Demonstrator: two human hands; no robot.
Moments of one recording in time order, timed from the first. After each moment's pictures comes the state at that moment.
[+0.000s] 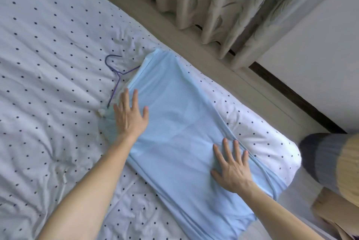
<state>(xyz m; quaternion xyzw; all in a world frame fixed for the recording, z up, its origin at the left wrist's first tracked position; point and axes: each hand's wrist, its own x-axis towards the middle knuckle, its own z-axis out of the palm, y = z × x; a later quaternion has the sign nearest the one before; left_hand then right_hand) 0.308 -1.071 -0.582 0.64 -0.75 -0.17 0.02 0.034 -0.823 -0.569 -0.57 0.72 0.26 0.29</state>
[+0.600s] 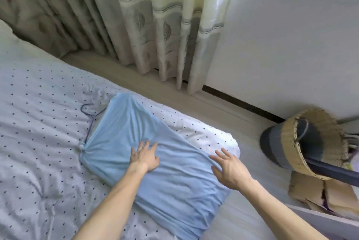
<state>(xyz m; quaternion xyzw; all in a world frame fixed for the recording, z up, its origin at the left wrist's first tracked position) 0.179 -0.924 -0.418 0.45 -0.80 -0.22 -0.33 -0.044 -0.720 -0.367 -0.52 0.80 0.06 0.30</state>
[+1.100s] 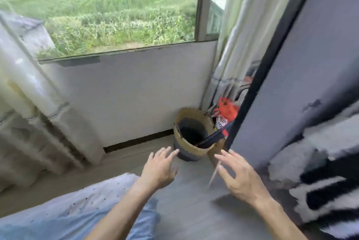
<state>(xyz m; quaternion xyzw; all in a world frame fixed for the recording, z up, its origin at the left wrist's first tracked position) -0.096 -0.573 -0.208 -0.01 -0.98 -0.12 -0.13 -0.102 -0.304 -0.179 -0.17 0.94 -0.28 0.02</state>
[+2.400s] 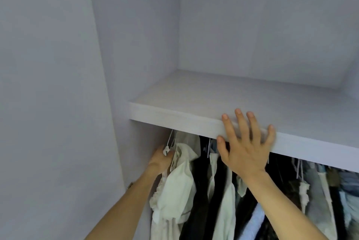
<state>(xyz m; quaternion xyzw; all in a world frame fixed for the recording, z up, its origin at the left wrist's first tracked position) -0.481 0.088 -0.084 -0.24 -0.85 -0.43 -0.20 -0.279 0.239 -0.021 0.24 0.76 0.33 -0.51</state>
